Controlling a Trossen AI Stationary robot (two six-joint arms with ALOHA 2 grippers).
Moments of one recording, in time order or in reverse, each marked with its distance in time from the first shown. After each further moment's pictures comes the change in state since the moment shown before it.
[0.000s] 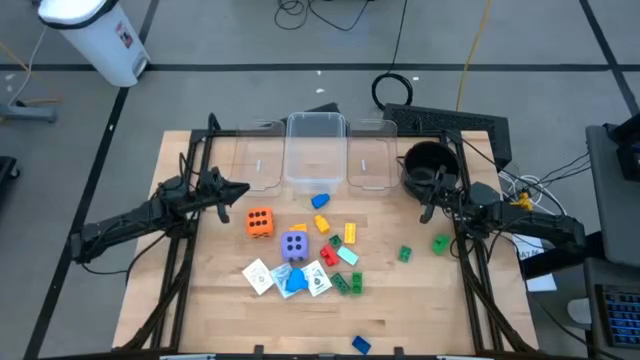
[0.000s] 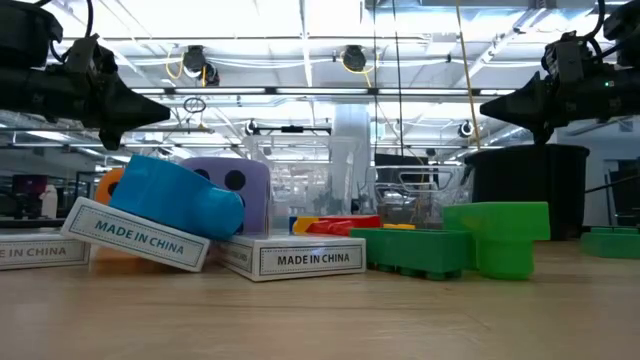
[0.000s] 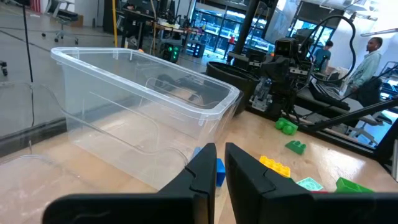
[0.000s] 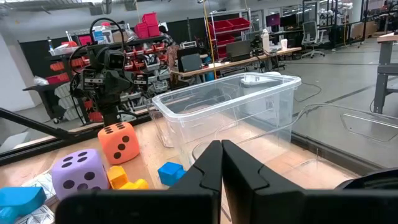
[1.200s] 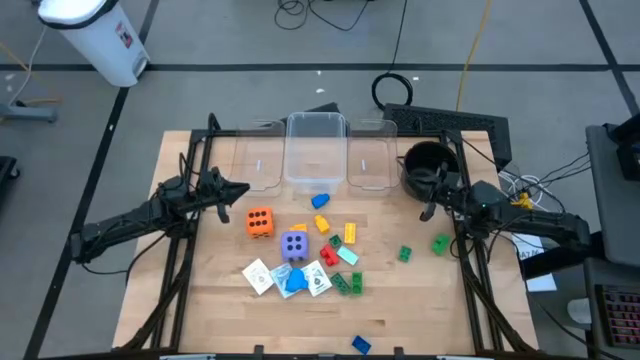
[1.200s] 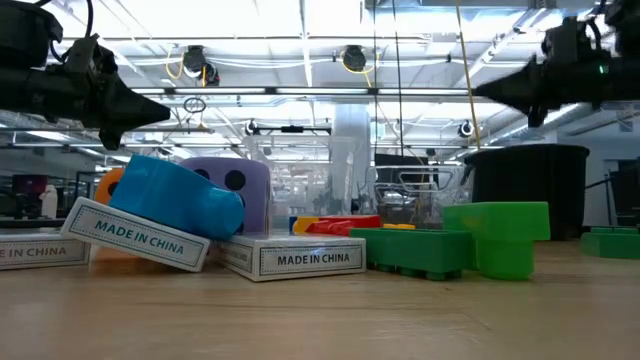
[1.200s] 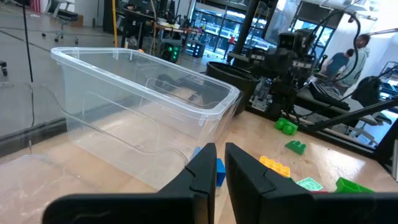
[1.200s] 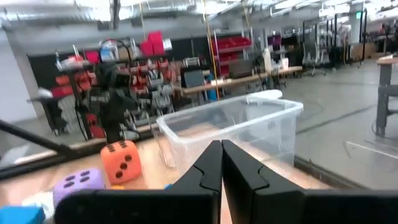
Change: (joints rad) left arm 0.000 0.000 0.000 0.000 0.000 0.000; right arm 0.000 0.102 0.065 0.146 -0.002 -0.033
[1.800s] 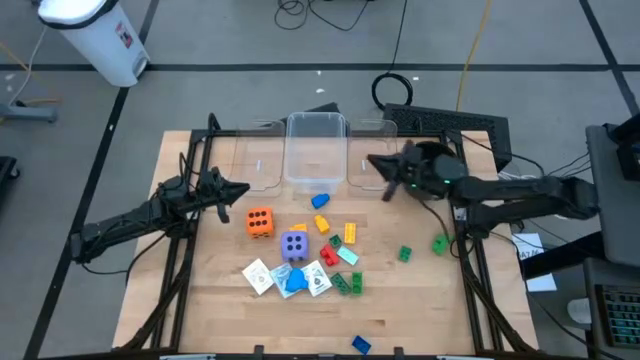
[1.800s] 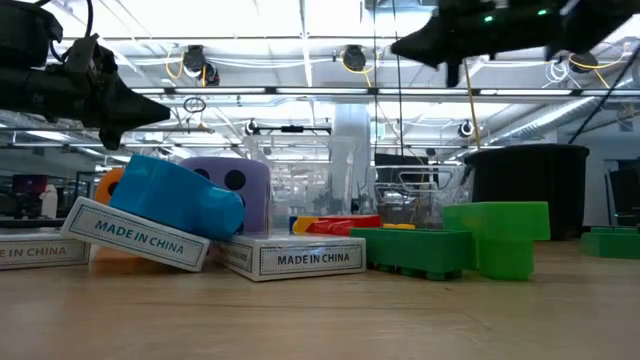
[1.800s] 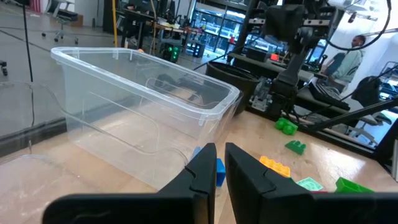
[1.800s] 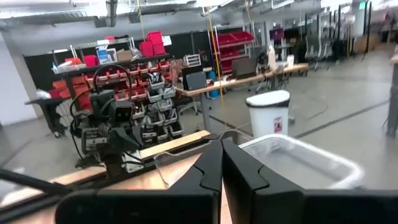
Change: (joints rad) left arm 0.000 0.000 0.000 0.000 0.000 0.000; right arm 0.000 0.906 0.462 0.396 0.001 0.053
